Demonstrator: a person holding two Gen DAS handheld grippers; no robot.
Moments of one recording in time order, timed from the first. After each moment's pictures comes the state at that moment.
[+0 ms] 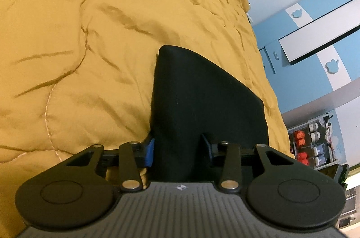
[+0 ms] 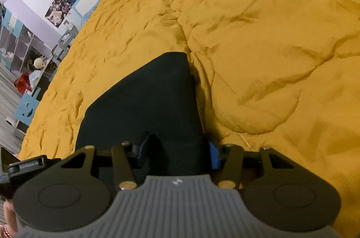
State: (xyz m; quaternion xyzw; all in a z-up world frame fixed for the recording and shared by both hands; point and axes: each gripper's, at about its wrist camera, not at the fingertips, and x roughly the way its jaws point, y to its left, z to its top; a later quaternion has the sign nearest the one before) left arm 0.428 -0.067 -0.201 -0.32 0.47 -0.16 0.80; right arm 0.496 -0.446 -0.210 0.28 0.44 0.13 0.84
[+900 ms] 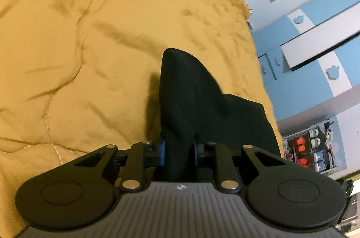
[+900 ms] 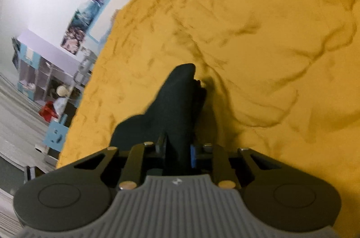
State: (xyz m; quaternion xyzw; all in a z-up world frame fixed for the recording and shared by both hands) left arm 0.420 -0.074 -0.160 -0.32 0.46 -0.15 0.82; right arm 0.471 -0.460 -0.168 0.37 0.38 0.16 0.83
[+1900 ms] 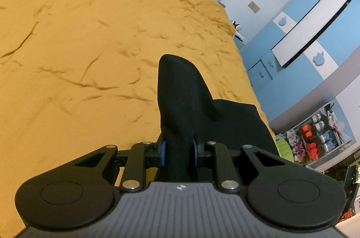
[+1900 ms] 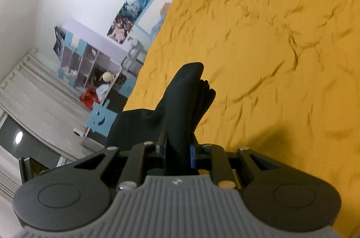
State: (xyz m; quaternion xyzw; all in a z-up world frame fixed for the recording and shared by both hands) left arm 0.217 -0.009 -0.024 -0.24 0.40 -0.12 0.87; right arm 0.233 -0.379 -0.047 0.37 0.37 0.25 0.82
